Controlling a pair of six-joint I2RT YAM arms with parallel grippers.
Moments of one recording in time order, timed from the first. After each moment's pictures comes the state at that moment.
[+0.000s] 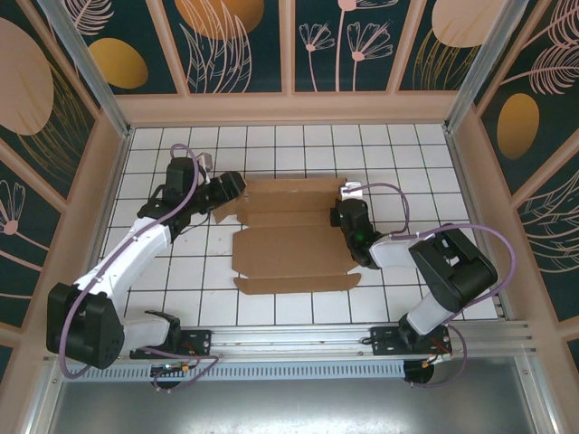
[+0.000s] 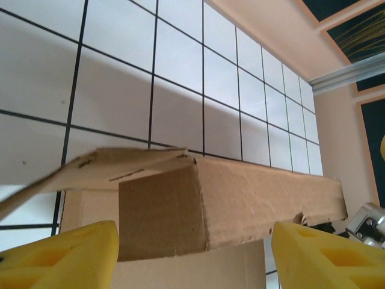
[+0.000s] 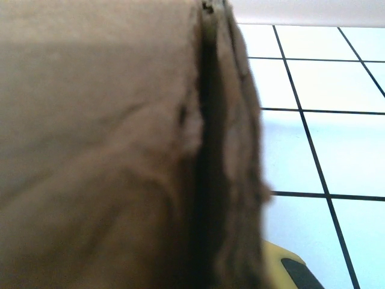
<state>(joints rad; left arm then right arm) -0.30 1.27 0.91 -0.24 0.31 -0.78 0.60 1.59 0.53 0.61 0.45 0.21</state>
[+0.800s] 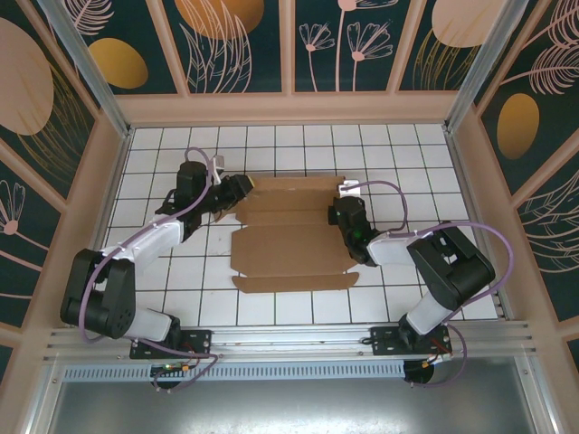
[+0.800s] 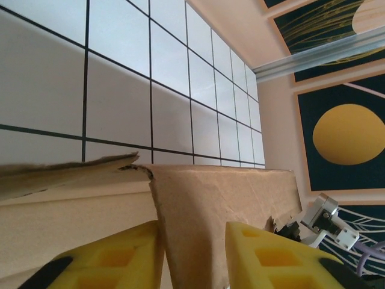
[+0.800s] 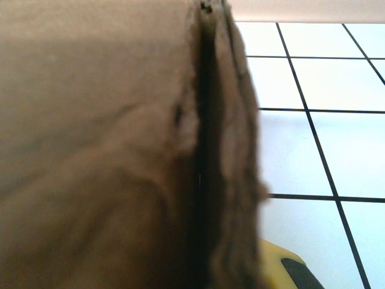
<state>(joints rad) -0.30 1.44 0.80 0.17 0.52 -0.93 0.61 1.61 0.57 0.58 0.45 0.23</state>
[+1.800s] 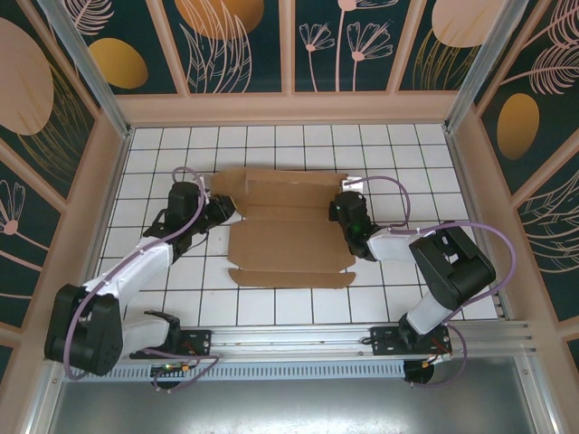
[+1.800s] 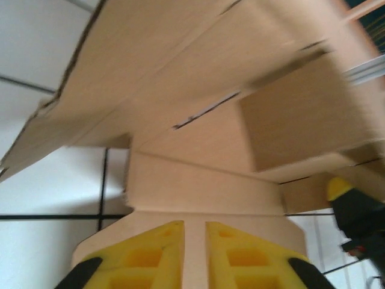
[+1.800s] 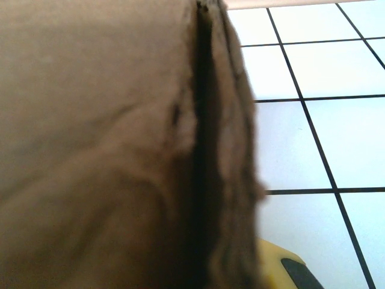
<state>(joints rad) -0.29 1.24 0.64 -0.01 0.27 -0.73 0.58 1.61 0.62 0.48 0.44 0.31</state>
